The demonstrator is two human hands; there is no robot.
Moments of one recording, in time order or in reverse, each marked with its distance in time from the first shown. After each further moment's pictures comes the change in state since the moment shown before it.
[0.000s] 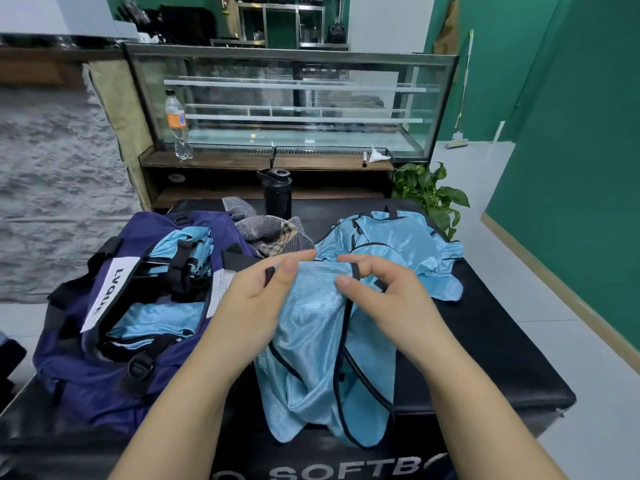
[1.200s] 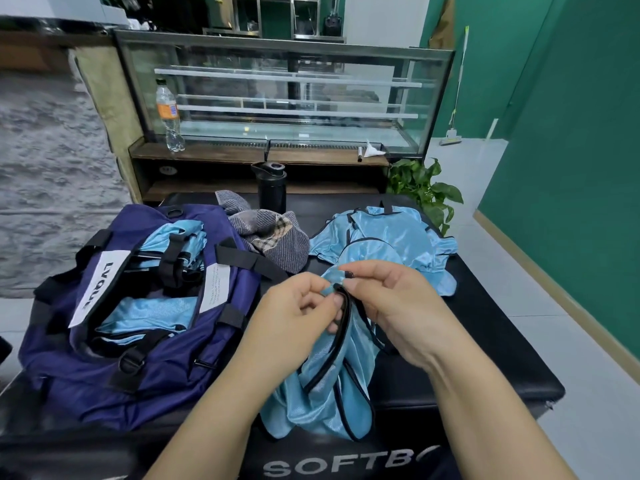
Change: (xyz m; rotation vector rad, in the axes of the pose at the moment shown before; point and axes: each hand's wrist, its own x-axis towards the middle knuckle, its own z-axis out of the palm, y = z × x) left_hand -0.005 -0.017 0.034 0.032 -0.063 -0.027; right_hand -0.007 -0.008 -0.001 0.557 -0.094 0.251
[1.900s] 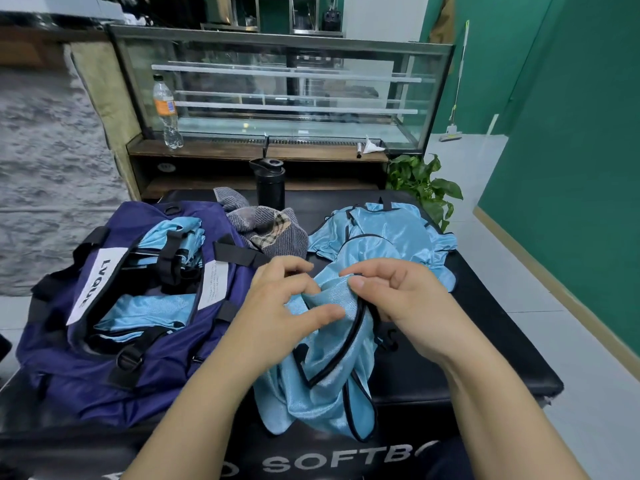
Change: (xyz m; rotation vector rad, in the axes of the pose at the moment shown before) left_hand 0.011 -0.020 -0.021 0.462 0.000 0.176; right_hand -0.013 -0.014 -0.008 -0.294 -0.058 -0.074
